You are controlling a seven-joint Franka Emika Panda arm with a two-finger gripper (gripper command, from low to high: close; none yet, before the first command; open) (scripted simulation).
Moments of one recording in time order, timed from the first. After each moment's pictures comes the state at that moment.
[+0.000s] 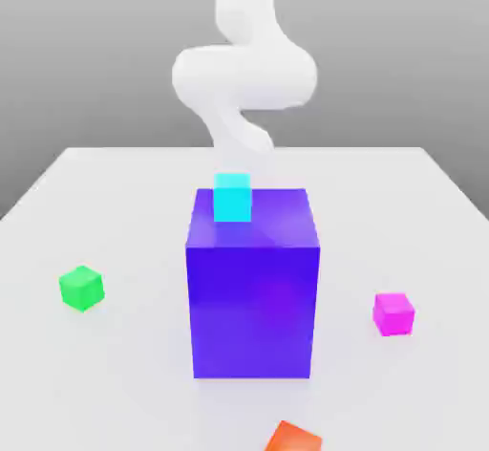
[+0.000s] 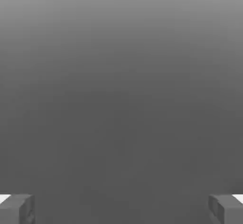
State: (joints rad) arm 0.07 -0.72 0.00 -2.36 0.01 2.35 0.70
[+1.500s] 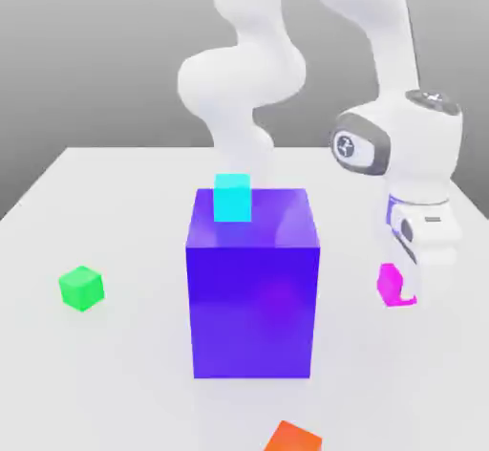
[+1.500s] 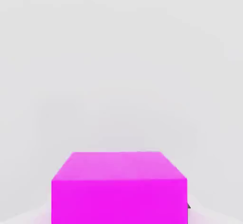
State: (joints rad) arm 0.66 0.04 0.06 -2.81 -0.05 2.86 -0.24
